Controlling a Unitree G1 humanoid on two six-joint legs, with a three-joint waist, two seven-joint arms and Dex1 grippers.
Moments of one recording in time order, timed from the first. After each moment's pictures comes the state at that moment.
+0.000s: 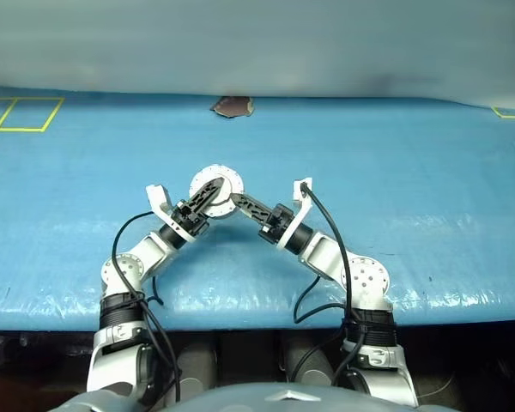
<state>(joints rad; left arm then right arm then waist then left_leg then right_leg) -0.37 0.12 0.39 0.31 -1.14 0.95 -0.64 -0.29 0.09 -0.10 -0.10 1.00 0.93 0.30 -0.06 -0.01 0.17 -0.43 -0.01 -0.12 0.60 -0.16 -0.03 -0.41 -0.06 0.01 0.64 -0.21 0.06</state>
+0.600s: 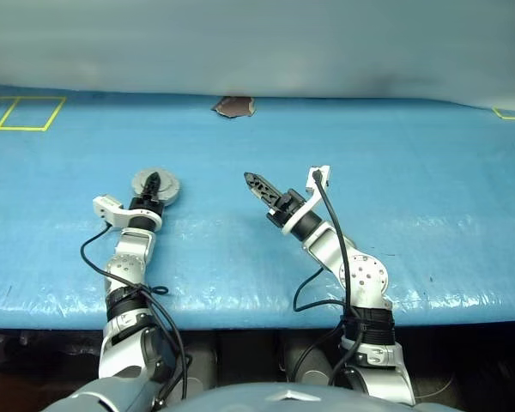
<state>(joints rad) -0.51 0.05 0.67 0.53 -0.94 0.28 -0.21 -0.28 0.09 -0.12 -0.14 0.93 0.77 0.25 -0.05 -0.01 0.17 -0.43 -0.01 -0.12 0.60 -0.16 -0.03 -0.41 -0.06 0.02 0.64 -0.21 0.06</state>
